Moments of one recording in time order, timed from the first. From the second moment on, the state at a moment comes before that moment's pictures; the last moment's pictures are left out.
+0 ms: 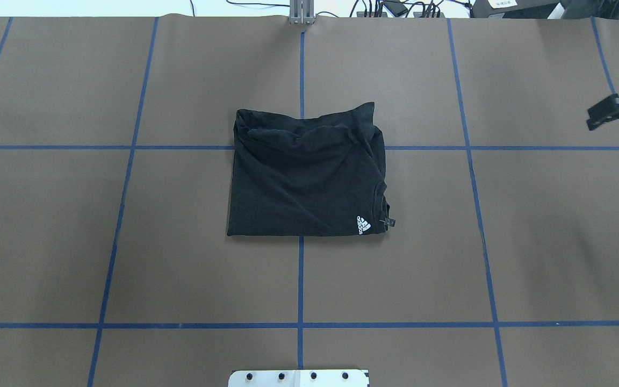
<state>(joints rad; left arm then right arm) -1.34 -1.64 -1.85 -1.63 -2.04 -0.11 1.26 -1.50 1.87 -1.57 2.17 0.33</state>
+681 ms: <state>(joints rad) -1.53 -1.50 -1.78 -1.53 -2.29 0.16 1.56 -1.81 1.87 -1.57 2.29 -0.01</state>
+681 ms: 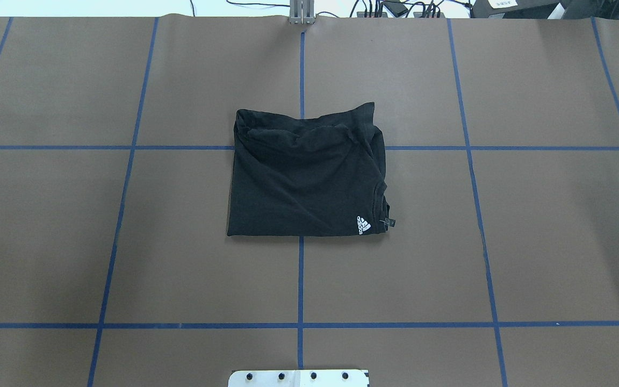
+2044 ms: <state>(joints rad) -1.54 -1.44 -1.79 -1.52 -2.30 0.15 1.56 -1.84 1.87 -1.51 2.26 0.08</state>
